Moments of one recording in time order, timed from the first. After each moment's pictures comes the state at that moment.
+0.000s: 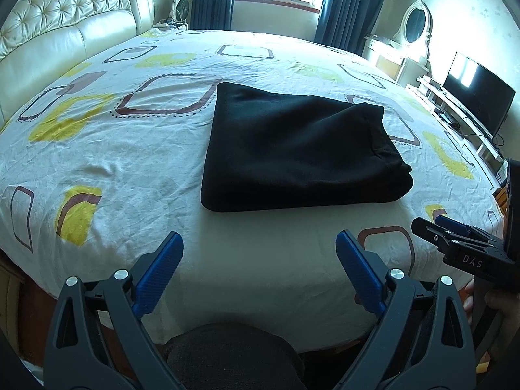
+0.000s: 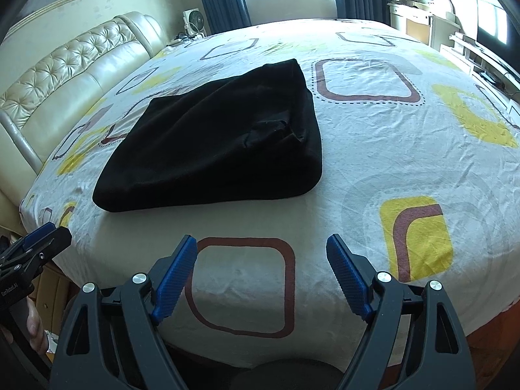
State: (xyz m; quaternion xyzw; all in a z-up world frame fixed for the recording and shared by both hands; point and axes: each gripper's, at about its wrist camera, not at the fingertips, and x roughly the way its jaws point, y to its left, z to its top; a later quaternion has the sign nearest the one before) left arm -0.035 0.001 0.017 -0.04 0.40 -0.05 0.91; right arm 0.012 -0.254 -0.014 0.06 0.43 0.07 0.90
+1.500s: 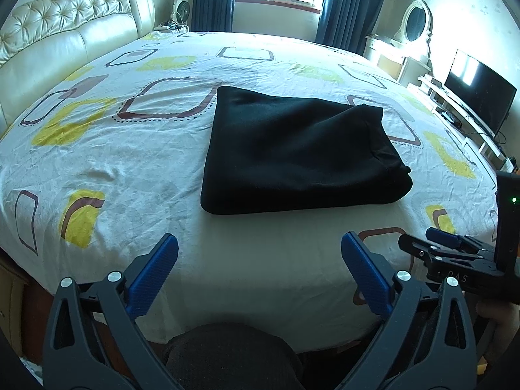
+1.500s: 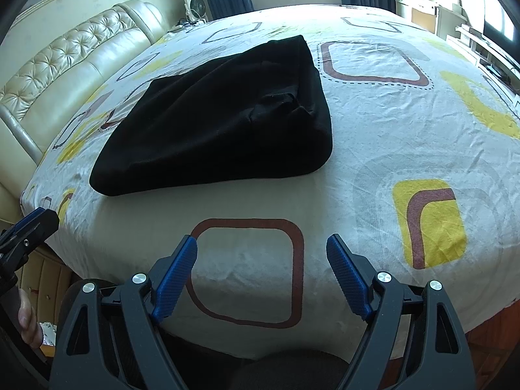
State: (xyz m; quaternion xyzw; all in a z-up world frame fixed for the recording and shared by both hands) left arm -0.035 -0.002 0.024 -0.04 0.40 -0.05 0.91; right arm 0.014 -0.249 -0.029 0.06 0.46 0.07 0.88
